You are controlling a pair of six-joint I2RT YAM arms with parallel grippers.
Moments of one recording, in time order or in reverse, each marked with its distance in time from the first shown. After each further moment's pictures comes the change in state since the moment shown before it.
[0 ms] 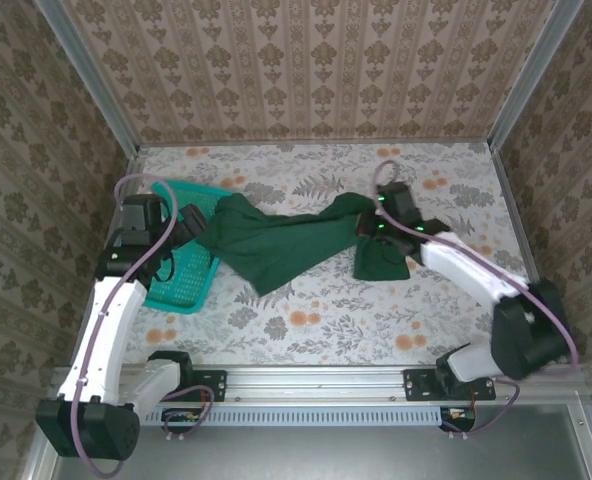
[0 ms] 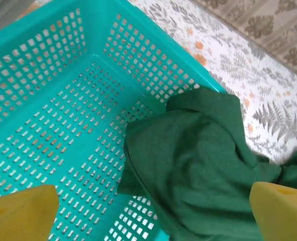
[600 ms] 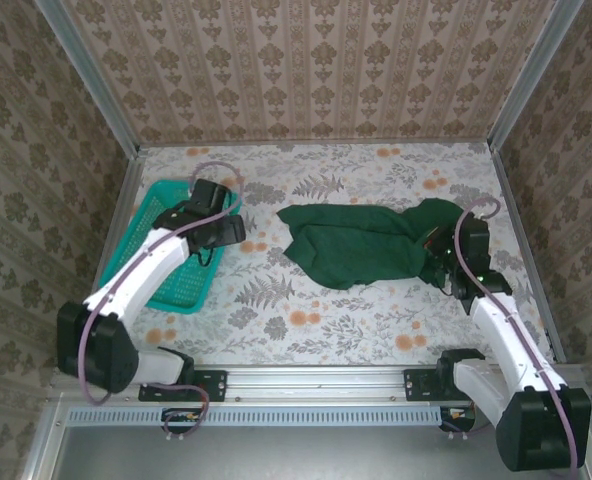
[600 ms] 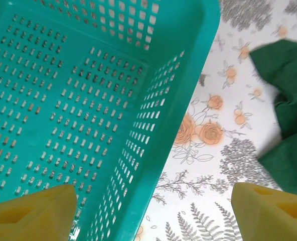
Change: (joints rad) left arm -0.276 0.391 0.110 -0.044 -0.143 0.087; right arm -0.351 -0.423 -0.379 0.047 0.032 0.169
